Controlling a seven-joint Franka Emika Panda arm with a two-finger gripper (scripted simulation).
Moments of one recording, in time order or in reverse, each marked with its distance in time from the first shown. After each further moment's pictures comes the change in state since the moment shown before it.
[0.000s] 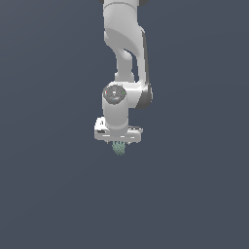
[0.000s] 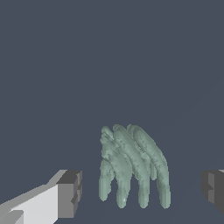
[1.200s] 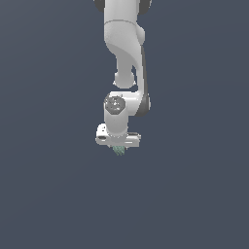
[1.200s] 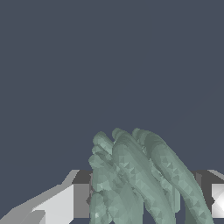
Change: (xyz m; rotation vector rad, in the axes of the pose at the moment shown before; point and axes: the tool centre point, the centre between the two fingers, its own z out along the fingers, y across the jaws) arm -0.001 0.001 0.044 0.000 0.000 0.003
